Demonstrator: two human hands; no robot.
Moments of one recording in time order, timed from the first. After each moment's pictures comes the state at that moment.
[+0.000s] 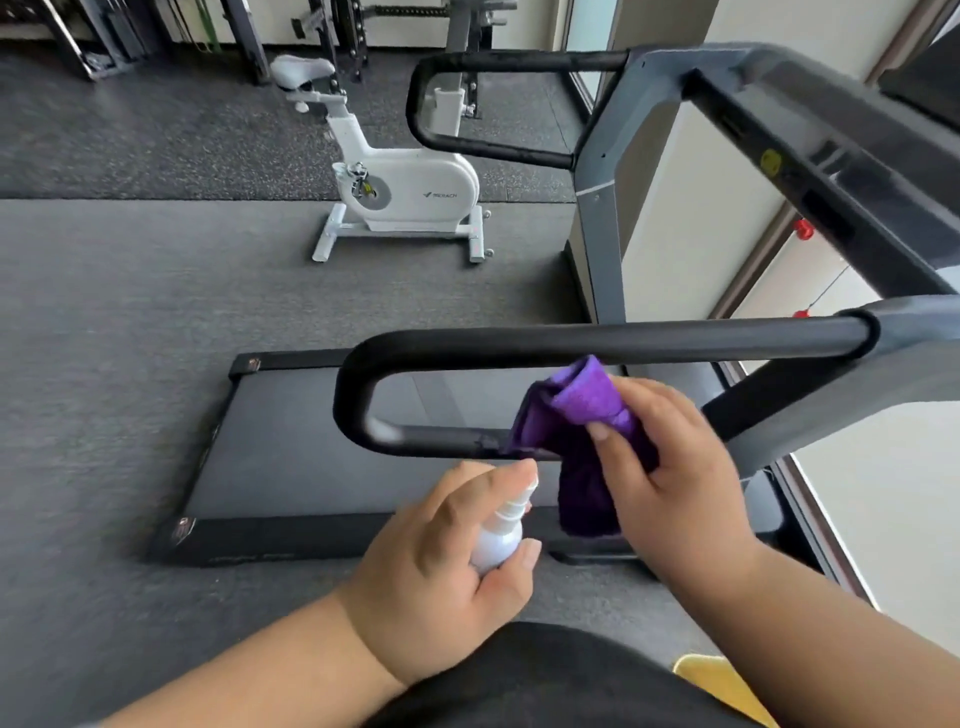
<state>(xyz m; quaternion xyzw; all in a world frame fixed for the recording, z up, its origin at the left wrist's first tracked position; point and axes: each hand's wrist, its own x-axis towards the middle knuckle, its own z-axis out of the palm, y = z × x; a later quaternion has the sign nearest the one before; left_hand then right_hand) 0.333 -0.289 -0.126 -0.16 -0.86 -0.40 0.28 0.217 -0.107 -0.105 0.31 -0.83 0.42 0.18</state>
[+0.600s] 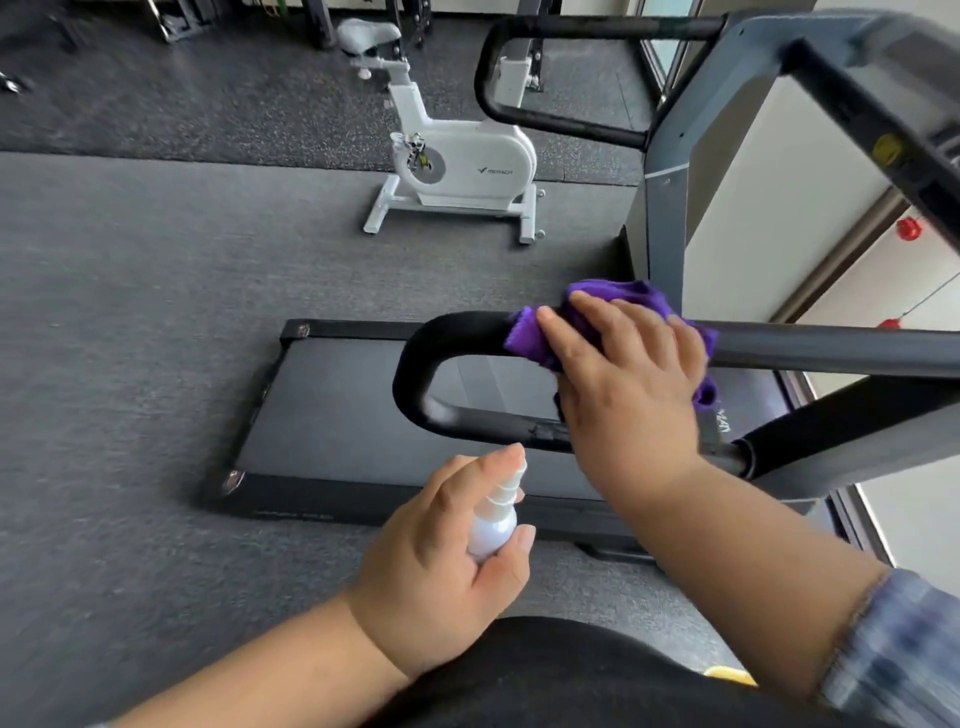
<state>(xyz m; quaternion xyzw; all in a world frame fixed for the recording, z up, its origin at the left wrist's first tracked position) 0.354 -0.315 -0.140 -0.05 -0.87 -0.40 0.29 0.184 -0.195 -0.117 0.35 -0.86 0.18 0.31</state>
